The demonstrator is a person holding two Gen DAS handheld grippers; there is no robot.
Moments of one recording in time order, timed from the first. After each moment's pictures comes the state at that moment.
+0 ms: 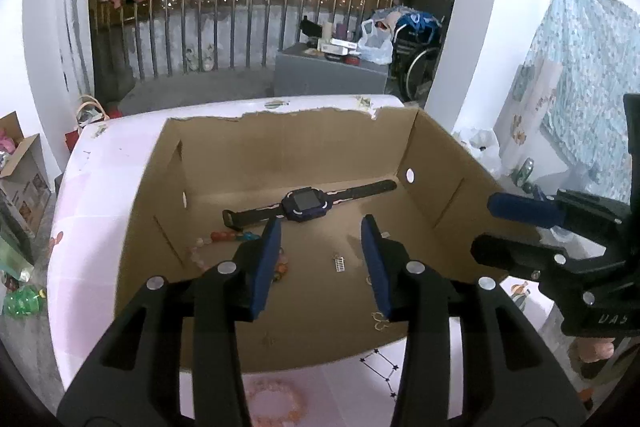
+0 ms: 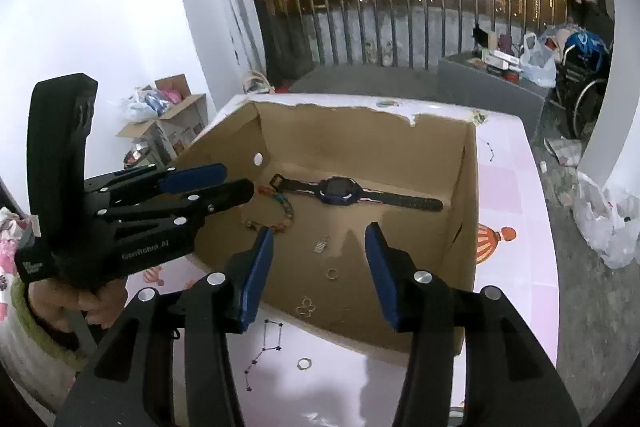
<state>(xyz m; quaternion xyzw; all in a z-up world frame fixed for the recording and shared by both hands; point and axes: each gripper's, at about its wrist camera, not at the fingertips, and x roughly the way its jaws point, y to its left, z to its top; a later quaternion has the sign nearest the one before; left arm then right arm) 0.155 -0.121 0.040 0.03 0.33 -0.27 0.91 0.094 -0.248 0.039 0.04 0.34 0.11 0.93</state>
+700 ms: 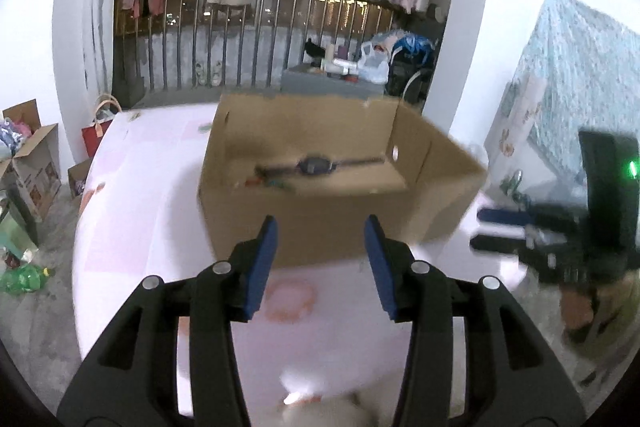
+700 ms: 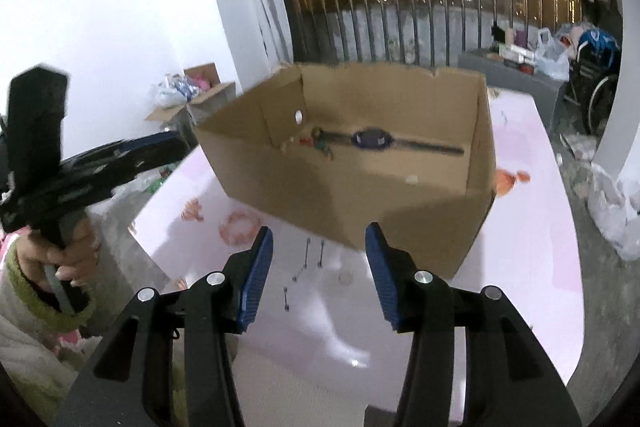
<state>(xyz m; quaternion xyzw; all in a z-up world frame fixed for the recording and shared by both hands) 0.047 -0.042 0.026 0.01 0.29 -0.27 0.92 0.017 -0.239 -0.002 0.05 0.36 0.15 0.92</state>
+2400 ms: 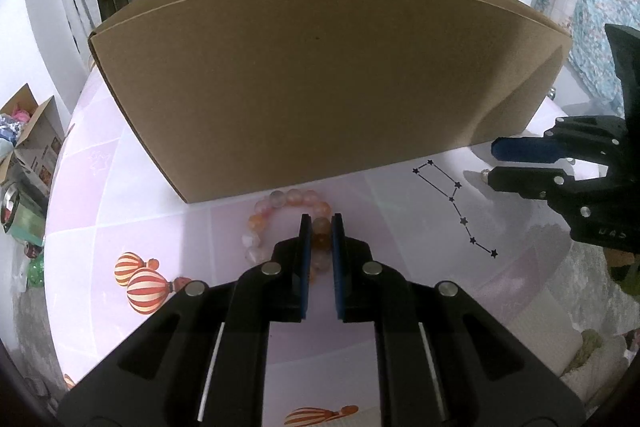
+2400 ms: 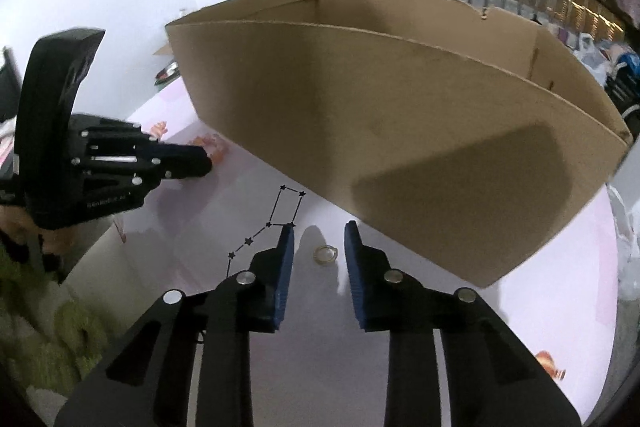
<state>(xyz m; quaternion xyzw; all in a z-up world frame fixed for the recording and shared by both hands) 0.096 -0.077 -0.067 0.10 0.42 -0.23 0.87 0.060 -0.224 -0.068 -0.06 0.41 0.20 0.89</state>
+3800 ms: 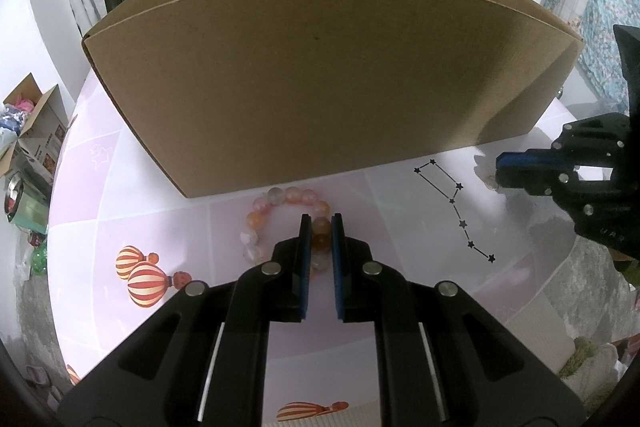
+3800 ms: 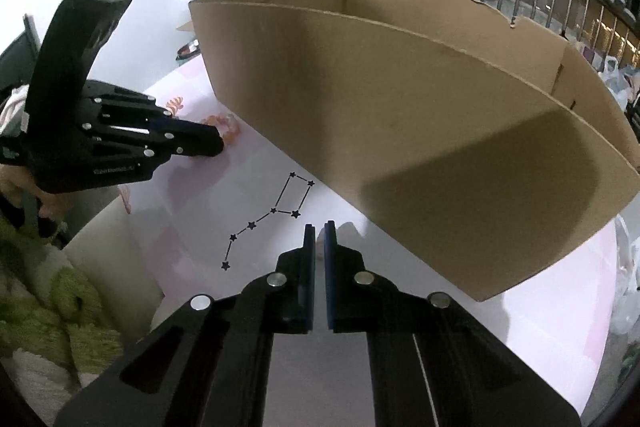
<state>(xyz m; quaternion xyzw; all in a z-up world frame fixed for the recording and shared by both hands) 0.107 -0.089 -0.055 0.10 0.44 -0.22 0.87 0.063 -0.226 -0.066 -0.08 0.41 0.23 0.88</state>
